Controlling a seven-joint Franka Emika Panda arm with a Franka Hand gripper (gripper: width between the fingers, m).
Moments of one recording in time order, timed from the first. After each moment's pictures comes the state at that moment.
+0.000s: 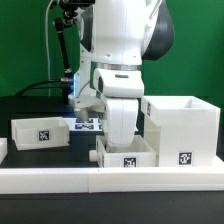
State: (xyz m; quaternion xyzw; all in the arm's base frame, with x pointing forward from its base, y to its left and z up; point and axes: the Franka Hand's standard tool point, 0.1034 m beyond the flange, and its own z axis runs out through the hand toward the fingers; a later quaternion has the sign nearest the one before) arm 0.541 -0.009 0.010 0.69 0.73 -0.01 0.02
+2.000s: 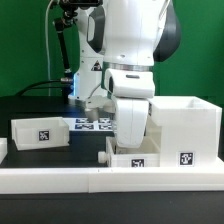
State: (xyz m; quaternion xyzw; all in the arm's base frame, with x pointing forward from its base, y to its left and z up) arm 0.547 0.008 0.009 0.71 0.71 -0.02 0.03
